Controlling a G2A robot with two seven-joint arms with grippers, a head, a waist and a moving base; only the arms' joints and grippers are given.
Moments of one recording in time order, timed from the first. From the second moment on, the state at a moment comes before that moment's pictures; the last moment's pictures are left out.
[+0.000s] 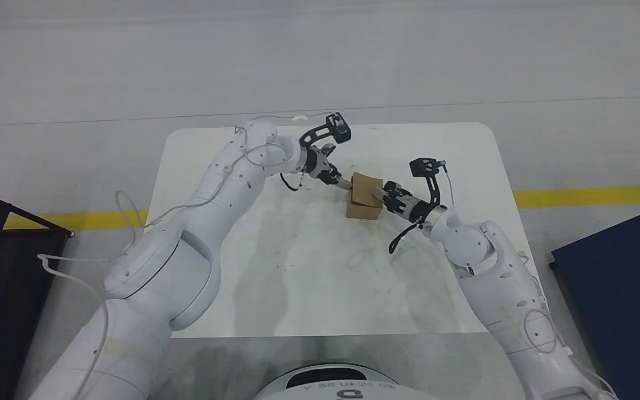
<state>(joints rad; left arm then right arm) 0.41 -1.59 -0.58 -0.39 0.89 -0.84 -0.44 -1.37 -1.16 1.28 -1.51 -0.54 -0.21 0.51</state>
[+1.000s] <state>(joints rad) 0.42 -1.59 -0.59 -0.44 0.94 -0.79 -0.42 -1.38 -1.15 1.28 -1.52 -0.57 -0.20 0.50</state>
